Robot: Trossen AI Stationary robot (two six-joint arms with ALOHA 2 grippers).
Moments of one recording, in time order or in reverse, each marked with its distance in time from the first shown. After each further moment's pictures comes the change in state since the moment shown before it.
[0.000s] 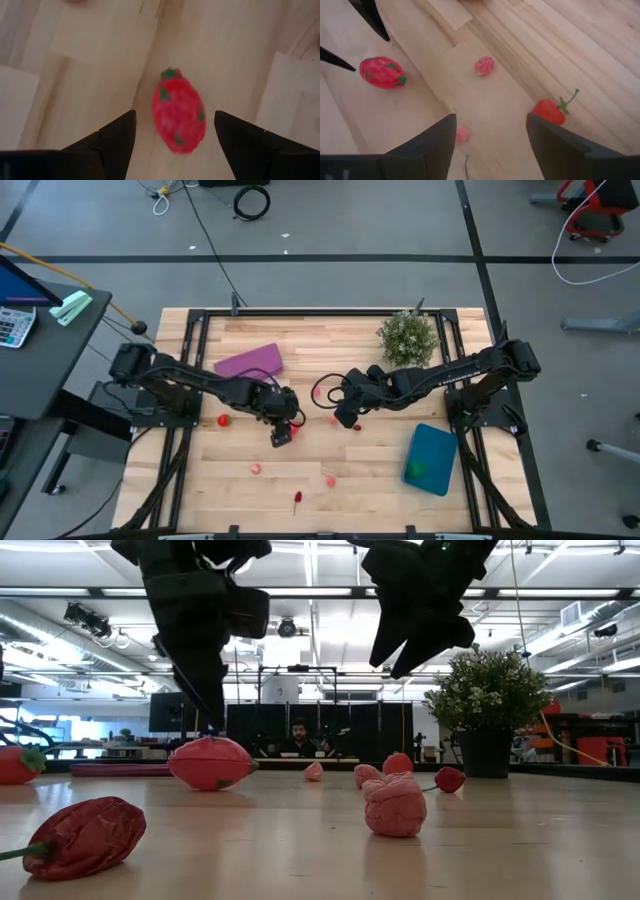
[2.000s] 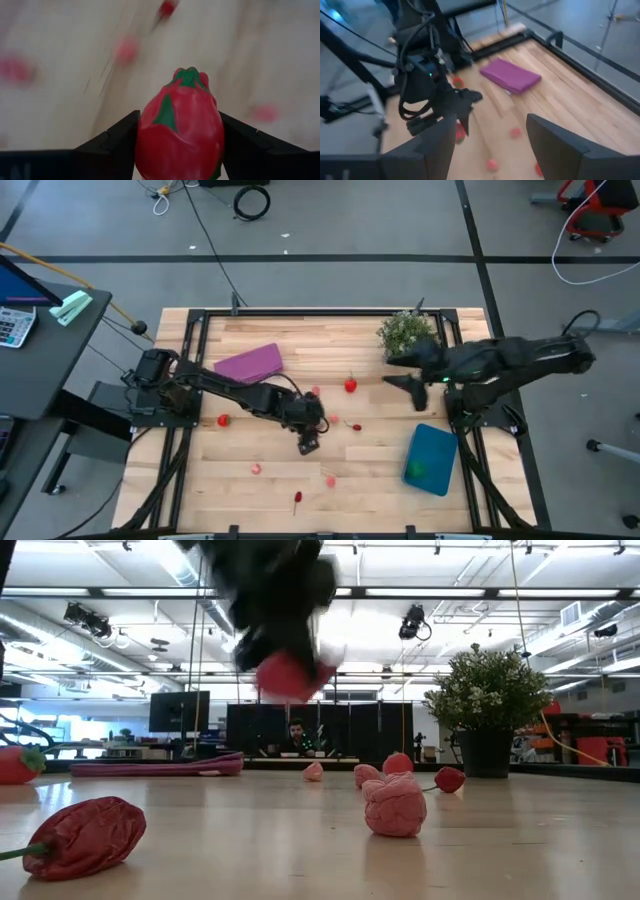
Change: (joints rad) left arm -0.027 0.187 0.261 0.098 0.004 -0.059; right arm 0.086 -0.649 0.000 -0.047 -0.010 -0.265
